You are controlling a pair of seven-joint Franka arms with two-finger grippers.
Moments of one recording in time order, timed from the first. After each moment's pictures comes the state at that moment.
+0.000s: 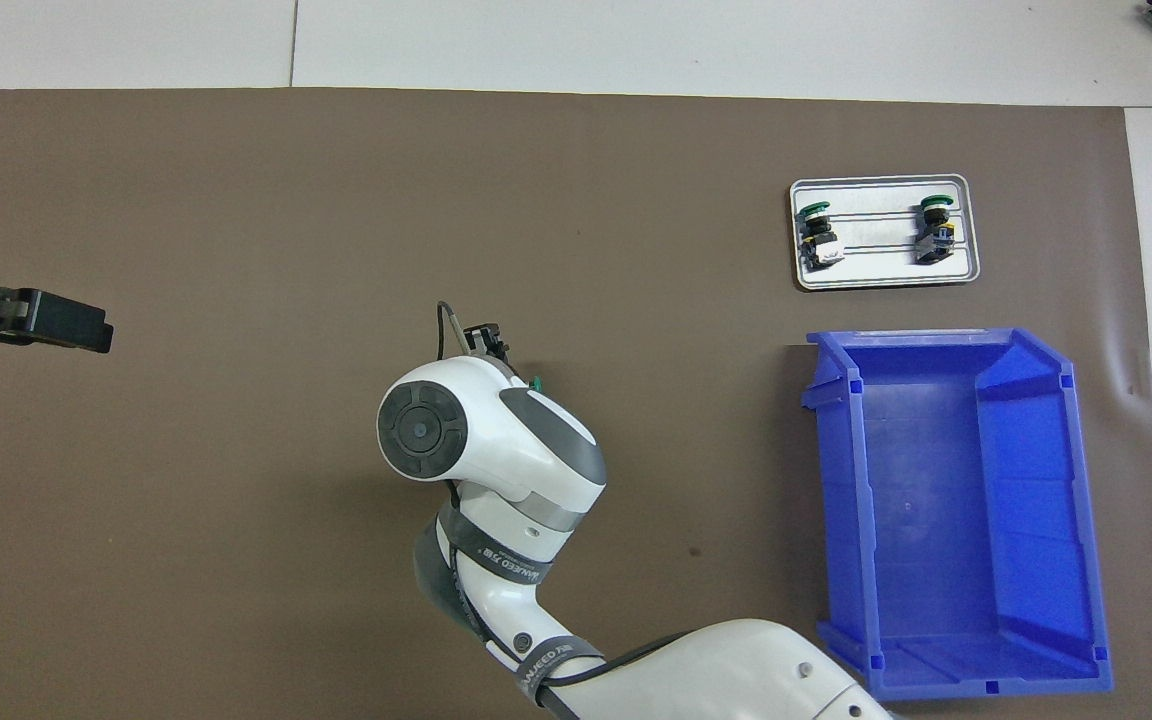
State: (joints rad) left arm -0.09 -0.04 0.00 -1.58 -0.02 1.55 0.08; right arm 0.74 0.55 -0.02 -1.52 -0.28 2.19 2.16
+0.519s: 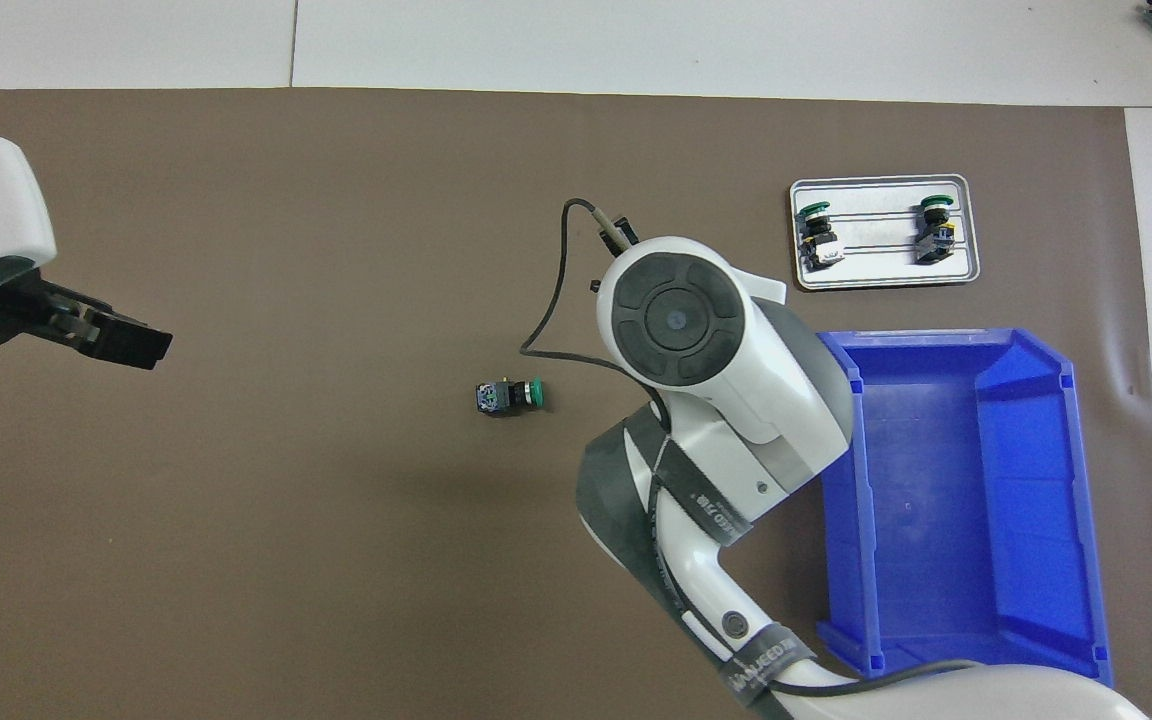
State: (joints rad) left arm -0.18 -0.04 -0.02 -1.61 -0.02 1.62 0.34; right arm 0.53 0.28 -0.02 -1.65 -0.27 2.12 1.59
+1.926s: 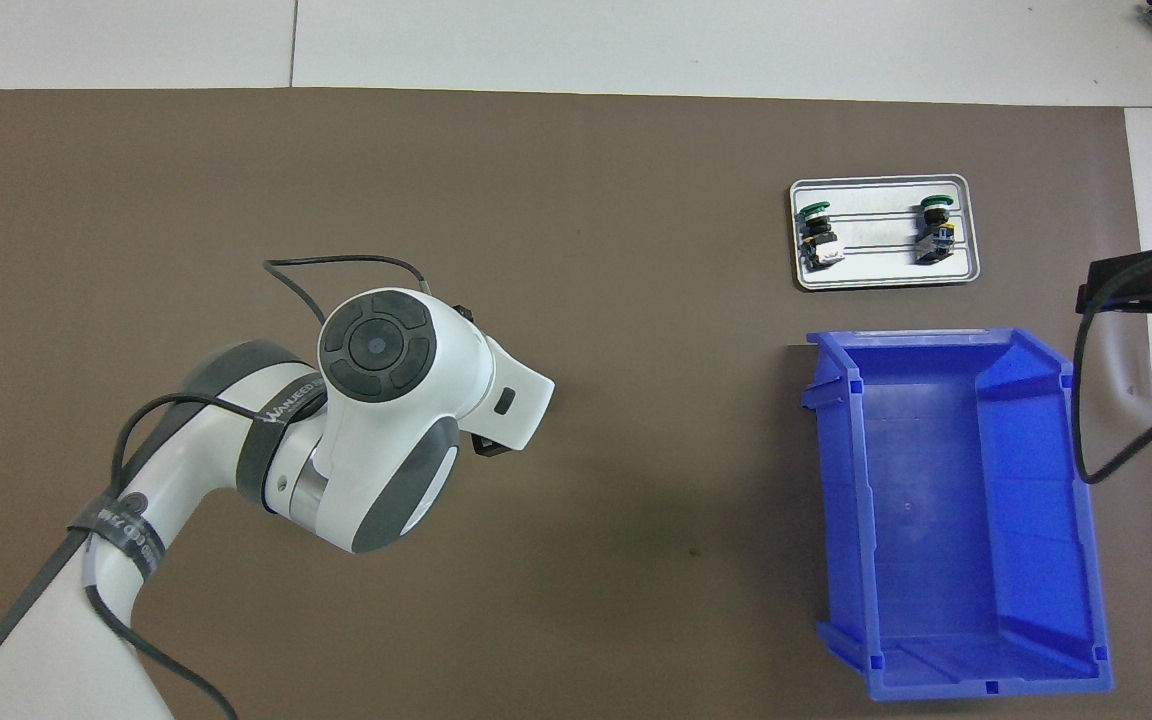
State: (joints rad) left arm -0.57 0.19 -0.02 -1.94 -0.06 2.22 0.77; right arm 0.03 -0.08 -0.03 -1.58 -0.06 1.60 0.20
